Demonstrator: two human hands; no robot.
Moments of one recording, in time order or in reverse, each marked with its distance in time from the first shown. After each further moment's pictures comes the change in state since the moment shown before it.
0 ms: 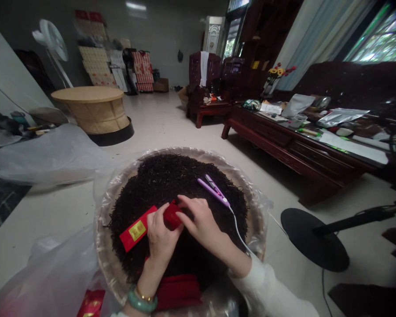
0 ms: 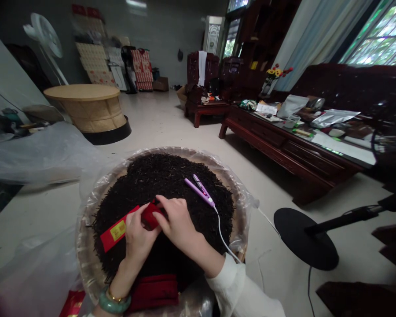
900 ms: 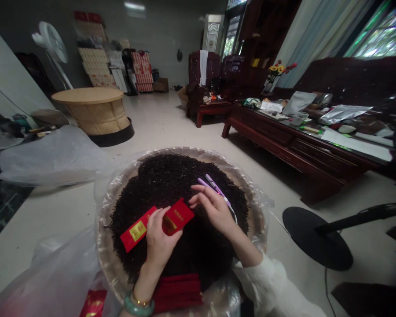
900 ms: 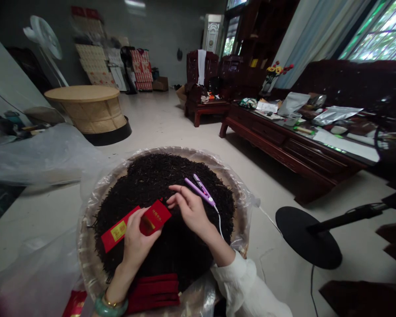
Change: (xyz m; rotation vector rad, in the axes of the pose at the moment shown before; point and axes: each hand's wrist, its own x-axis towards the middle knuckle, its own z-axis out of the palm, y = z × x) left_hand -0.006 -0.012 -0.008 -0.078 -0.091 0.025; right_hand 0.011 0.026 -0.031 0.460 0.018 0.253
